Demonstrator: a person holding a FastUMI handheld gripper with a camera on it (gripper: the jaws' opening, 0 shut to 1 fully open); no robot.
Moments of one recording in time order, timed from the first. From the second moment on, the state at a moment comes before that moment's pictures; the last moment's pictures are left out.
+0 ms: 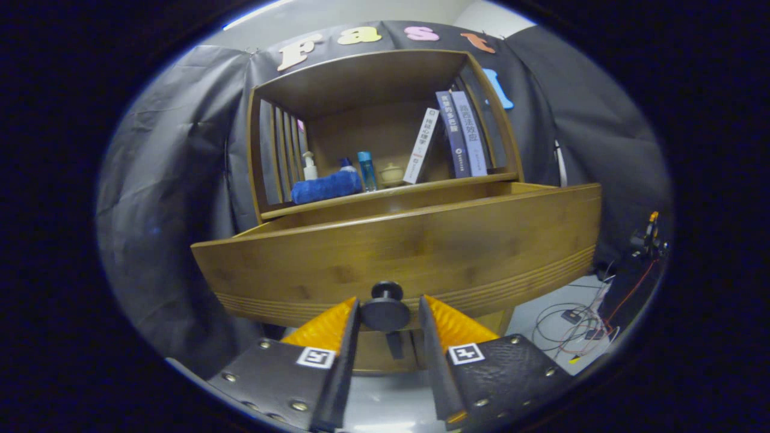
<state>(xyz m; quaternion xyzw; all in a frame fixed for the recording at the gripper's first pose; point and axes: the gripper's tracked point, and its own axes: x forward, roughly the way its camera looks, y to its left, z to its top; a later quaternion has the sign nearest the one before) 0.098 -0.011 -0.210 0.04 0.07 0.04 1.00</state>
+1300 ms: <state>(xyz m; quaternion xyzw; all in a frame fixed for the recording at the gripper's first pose) 0.250 0.013 -0.119 -0.01 0.22 0.03 0.98</state>
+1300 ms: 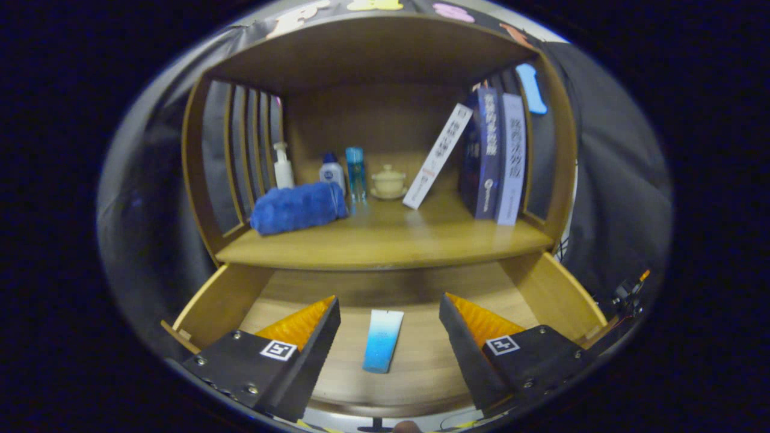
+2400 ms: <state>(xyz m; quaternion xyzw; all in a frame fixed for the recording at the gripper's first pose) 0.249 0.011 -0.172 0.08 0.35 0.04 0.93</state>
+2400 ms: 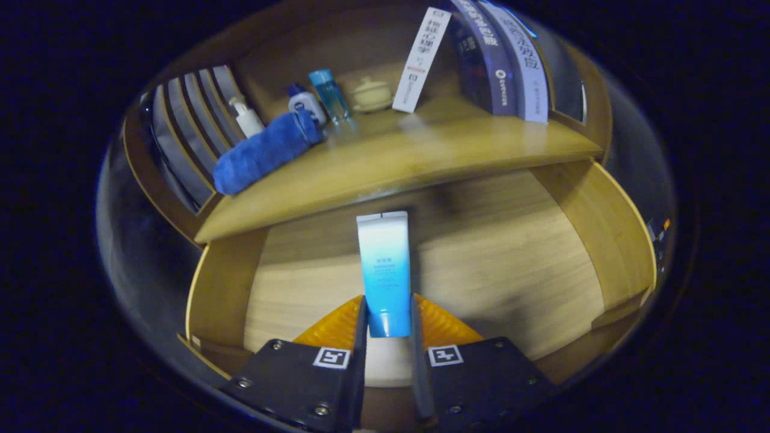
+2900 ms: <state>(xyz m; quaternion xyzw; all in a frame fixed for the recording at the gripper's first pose) 0.228 0.017 -0.059 0.12 0.19 0.11 0.97</state>
